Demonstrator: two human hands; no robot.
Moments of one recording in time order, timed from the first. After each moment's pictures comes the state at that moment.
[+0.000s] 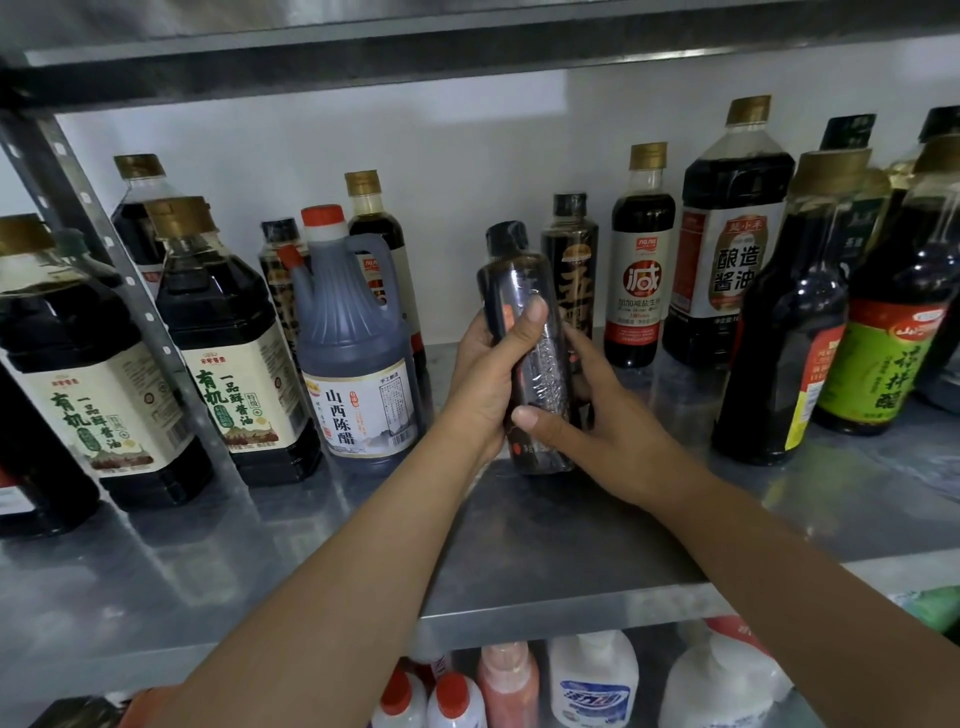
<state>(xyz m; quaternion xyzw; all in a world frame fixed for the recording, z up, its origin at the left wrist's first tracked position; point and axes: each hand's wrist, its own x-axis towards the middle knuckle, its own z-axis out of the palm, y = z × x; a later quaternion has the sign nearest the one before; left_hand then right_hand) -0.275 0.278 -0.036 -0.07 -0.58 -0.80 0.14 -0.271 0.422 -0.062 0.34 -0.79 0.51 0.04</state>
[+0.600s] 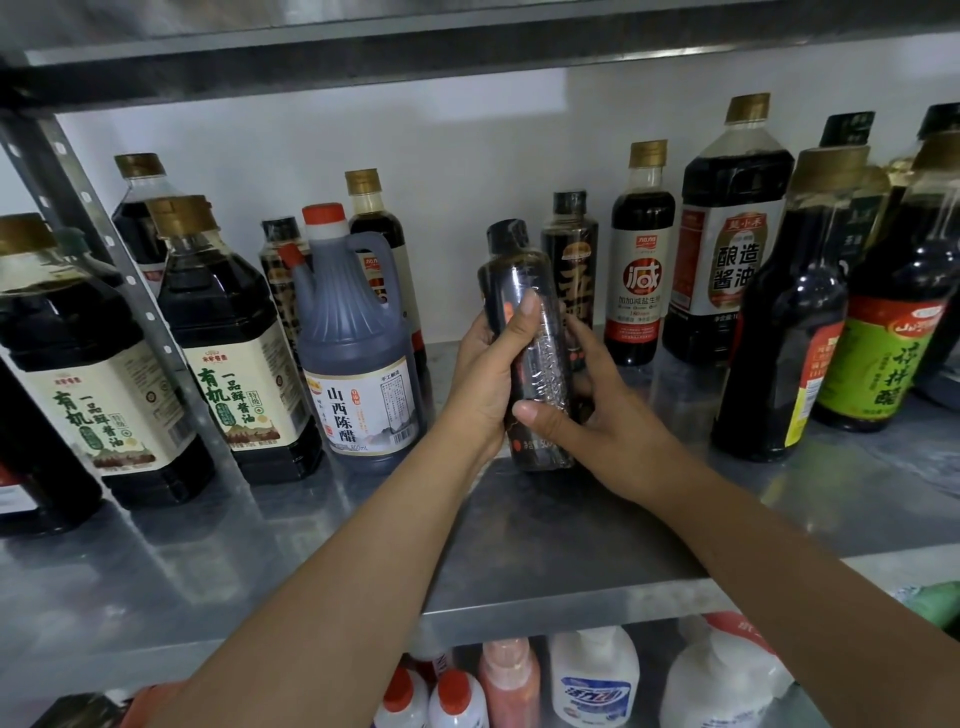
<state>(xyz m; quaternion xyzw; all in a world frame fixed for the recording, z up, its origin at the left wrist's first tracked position) -0.275 0.278 -0.037 -0.08 -0.59 -0.80 0.14 -0.271 0.420 -0.062 0.32 -0.79 0.52 0.03</state>
